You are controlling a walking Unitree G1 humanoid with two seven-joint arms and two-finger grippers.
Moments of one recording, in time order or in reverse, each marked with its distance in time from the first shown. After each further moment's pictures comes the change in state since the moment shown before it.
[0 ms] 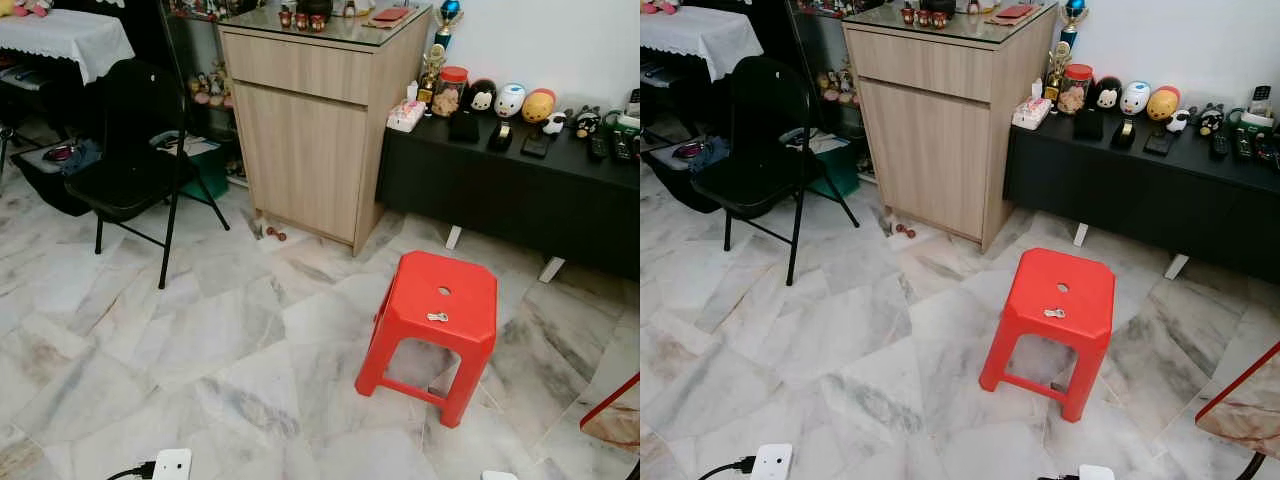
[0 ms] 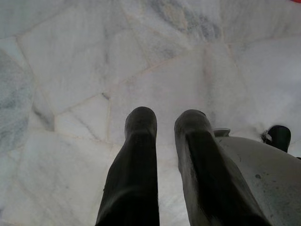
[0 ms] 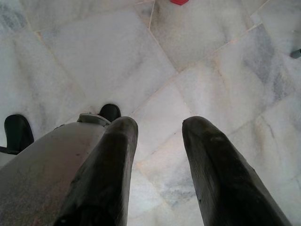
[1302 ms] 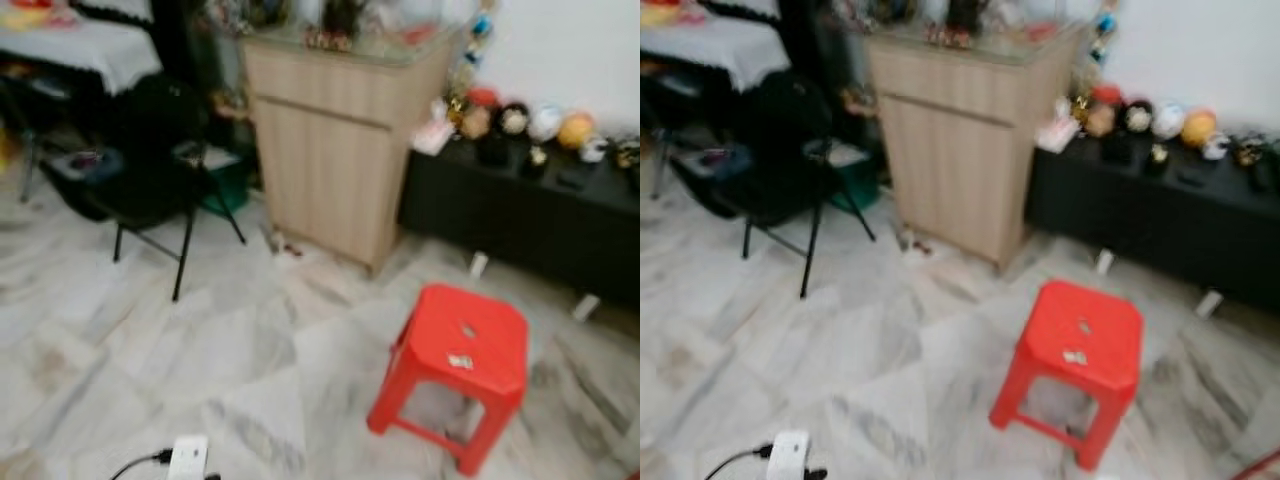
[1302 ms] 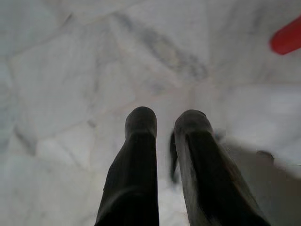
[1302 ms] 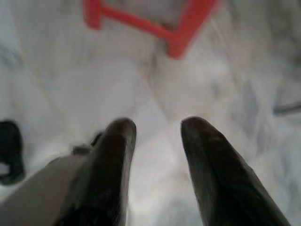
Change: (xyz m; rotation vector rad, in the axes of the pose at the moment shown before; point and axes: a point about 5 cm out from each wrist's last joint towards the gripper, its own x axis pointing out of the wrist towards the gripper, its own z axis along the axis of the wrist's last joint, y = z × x) left arm 0.001 -0.003 0.004 0.001 -0.013 -0.025; right arm 0.000 -0.006 0.006 -0.006 -0.019 -0.017
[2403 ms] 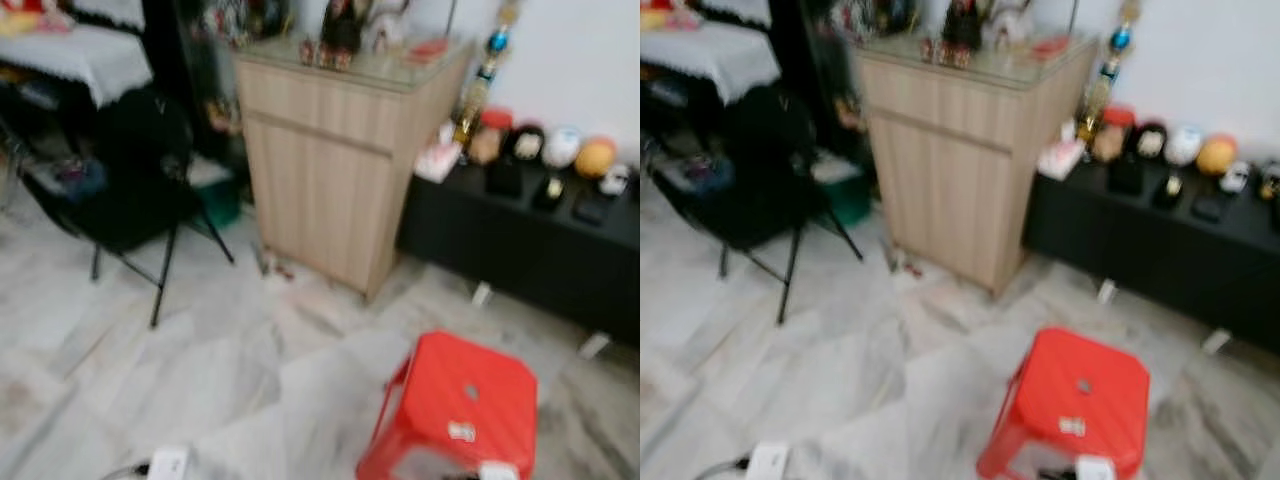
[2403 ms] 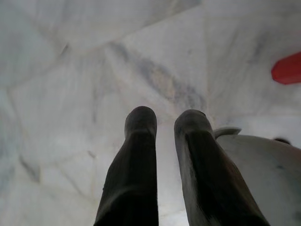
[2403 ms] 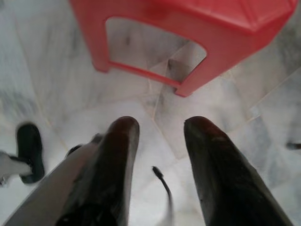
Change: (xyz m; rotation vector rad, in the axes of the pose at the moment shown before) left arm -0.003 0.011 -0.010 -0.005 0.035 0.028; right arm 0.001 0.016 0.003 -0.002 0.000 0.030
